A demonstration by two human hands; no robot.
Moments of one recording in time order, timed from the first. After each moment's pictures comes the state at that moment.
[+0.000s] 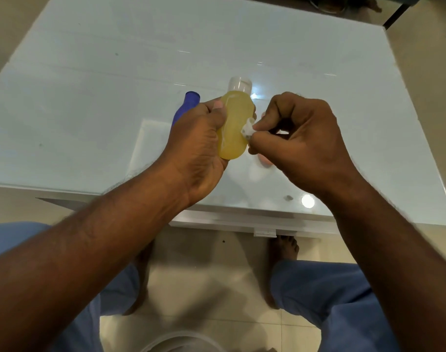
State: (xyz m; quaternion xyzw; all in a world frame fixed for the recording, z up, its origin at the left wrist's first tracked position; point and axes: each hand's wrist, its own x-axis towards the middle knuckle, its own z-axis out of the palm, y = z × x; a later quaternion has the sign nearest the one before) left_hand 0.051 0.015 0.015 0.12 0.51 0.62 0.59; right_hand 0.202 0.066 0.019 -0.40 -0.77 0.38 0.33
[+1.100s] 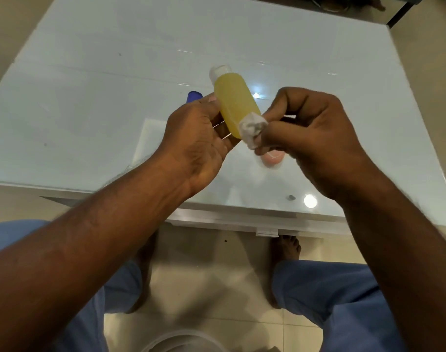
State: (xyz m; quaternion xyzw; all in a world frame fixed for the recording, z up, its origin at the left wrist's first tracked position) left_hand 0.043 0.021 0.016 0.06 0.45 0.64 0.62; right_hand 0.205 0.067 0.034 -0.32 -0.70 0.56 0.32
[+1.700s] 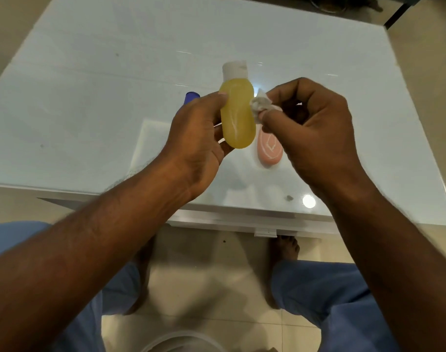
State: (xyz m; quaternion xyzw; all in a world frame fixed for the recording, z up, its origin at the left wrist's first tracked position) left_hand 0.045 0.022 0.013 0.12 0.48 0.62 0.61; right_hand 0.203 0.070 0.019 -0.45 -0.71 0.38 0.38
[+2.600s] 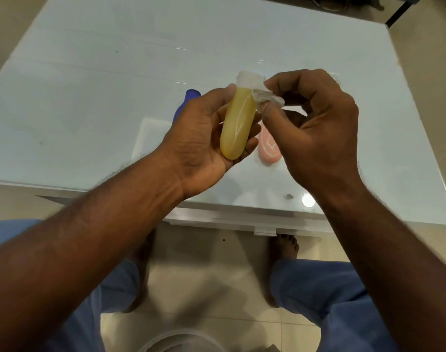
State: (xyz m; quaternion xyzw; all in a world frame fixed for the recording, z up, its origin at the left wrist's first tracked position) left_hand 0.040 0.015 0.016 0.12 0.44 0.55 0.70; right_hand 0.199 0.067 0.015 -0.41 -0.76 0.25 0.44
